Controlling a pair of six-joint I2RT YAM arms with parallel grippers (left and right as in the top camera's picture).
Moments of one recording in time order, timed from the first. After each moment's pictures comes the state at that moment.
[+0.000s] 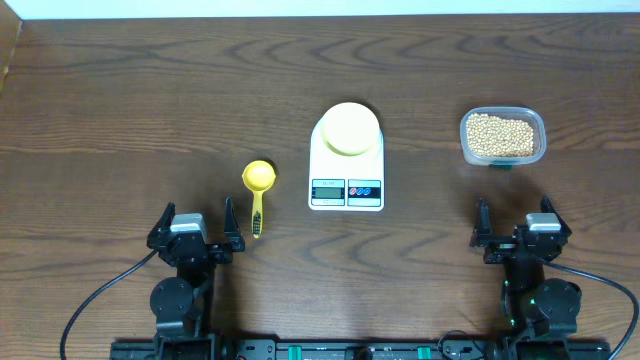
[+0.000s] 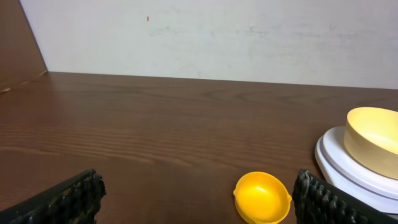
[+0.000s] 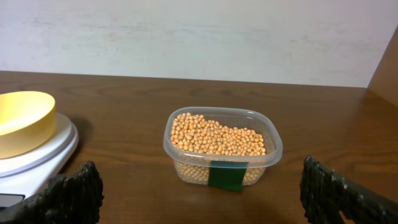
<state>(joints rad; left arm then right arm) 0.04 0.01 0.02 -0.11 0.01 -0.02 0.03 0.01 0.01 -0.07 0.03 -0.03</state>
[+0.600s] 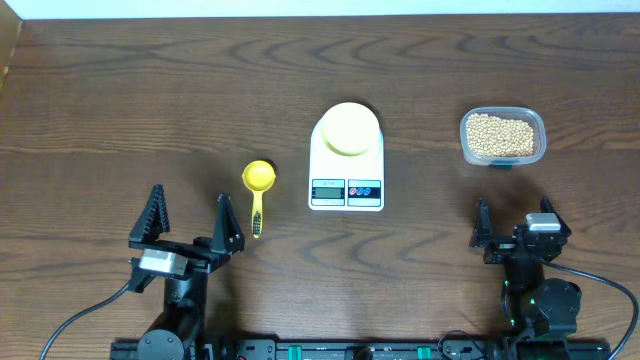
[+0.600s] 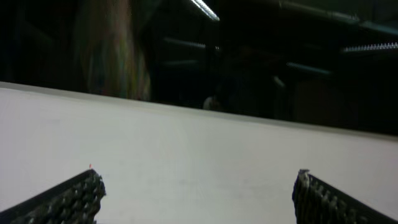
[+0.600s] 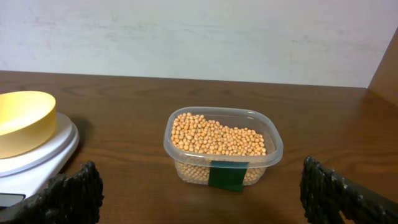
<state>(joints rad) 0.04 0.01 0.01 0.50 0.15 -0.24 0.03 0.01 0.01 -0.07 0.03 -0.03</state>
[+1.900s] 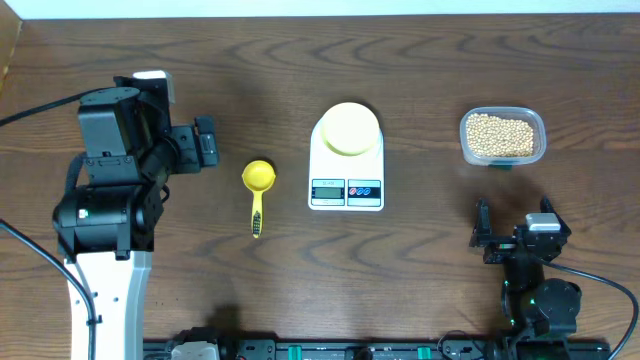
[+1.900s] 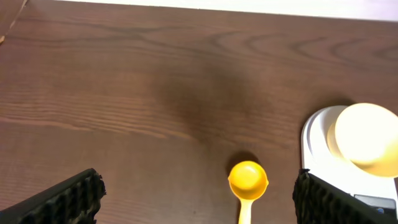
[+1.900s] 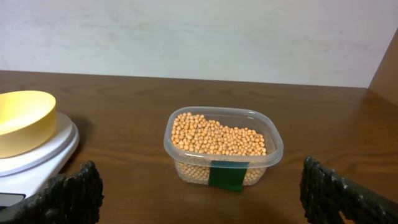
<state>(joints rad) 0.04 1.15 1.31 -0.90 -0.01 -0.01 0.03 0.01 0.01 -0.07 0.03 -0.03</state>
